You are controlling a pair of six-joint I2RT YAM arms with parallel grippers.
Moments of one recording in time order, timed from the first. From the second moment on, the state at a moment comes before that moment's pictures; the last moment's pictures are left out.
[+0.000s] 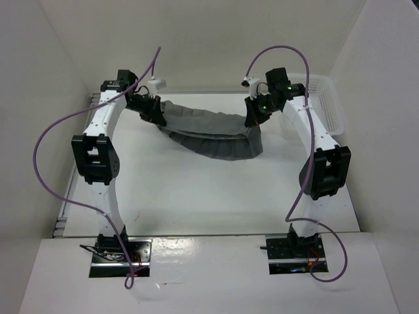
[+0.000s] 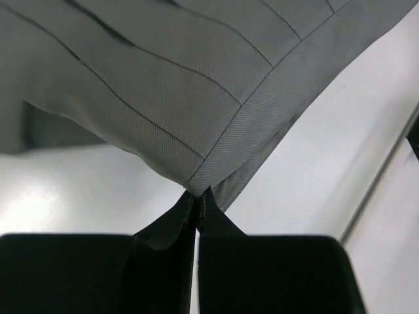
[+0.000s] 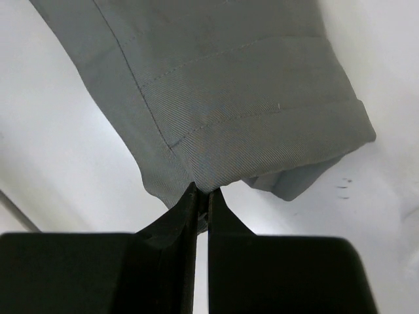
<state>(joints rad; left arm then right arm) -0.01 2.17 2.18 -1.15 0.82 0.45 0.19 1.87 1.87 -0.97 -0.47 -0.33</state>
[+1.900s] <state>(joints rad) -0.07 1.21 1.19 -0.91 0.55 0.38 0.56 1.71 1.55 -1.25 -0.47 -0.44</state>
